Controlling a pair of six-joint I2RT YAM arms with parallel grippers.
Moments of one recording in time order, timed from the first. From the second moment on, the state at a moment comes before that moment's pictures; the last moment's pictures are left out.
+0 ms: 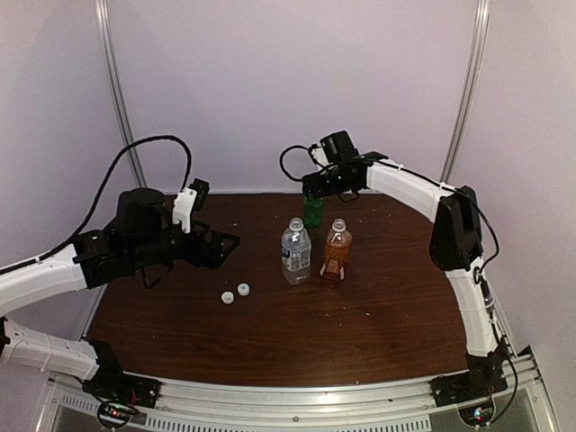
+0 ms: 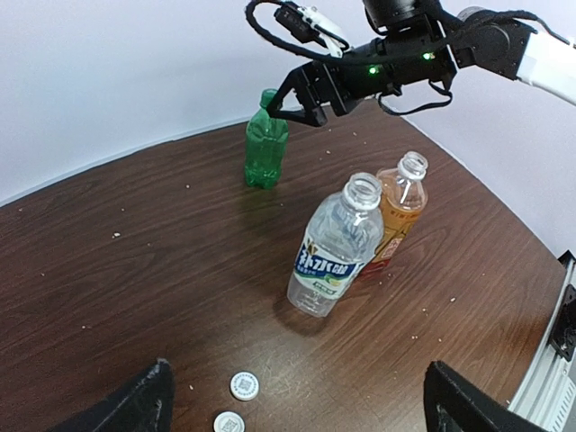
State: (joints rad) left arm -0.81 1.06 0.84 -0.18 -0.07 -0.25; right arm 0.57 2.33 2.23 -0.59 0.08 0.11
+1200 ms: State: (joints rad) left arm -0.81 0.97 0.81 -0.22 -0.10 -0.26; right arm 0.55 2.46 2.32 -0.40 0.08 0.11
